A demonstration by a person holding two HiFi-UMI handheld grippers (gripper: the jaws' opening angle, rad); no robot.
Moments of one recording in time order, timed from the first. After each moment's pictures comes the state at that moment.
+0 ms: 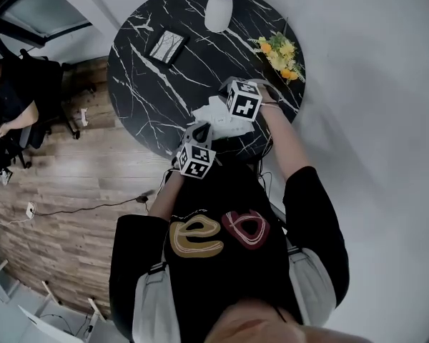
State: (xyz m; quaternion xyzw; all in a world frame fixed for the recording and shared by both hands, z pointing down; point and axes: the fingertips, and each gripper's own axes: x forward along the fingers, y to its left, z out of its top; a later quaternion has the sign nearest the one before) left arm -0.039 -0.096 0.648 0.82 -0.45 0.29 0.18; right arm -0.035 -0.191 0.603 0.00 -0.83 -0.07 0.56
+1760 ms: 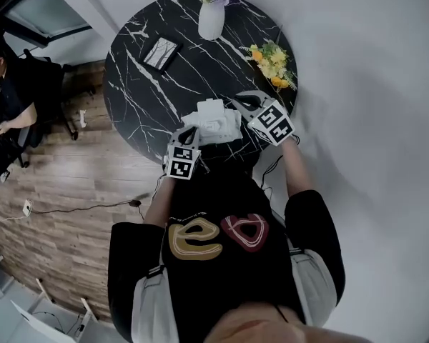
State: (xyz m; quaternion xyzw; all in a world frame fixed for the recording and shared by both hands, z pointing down) left arm -0.049 -0.108 0.638 0.78 -0.50 0.25 0.26; right arm 0.044 -0.205 0.540 0.18 -0.92 0.06 0.34
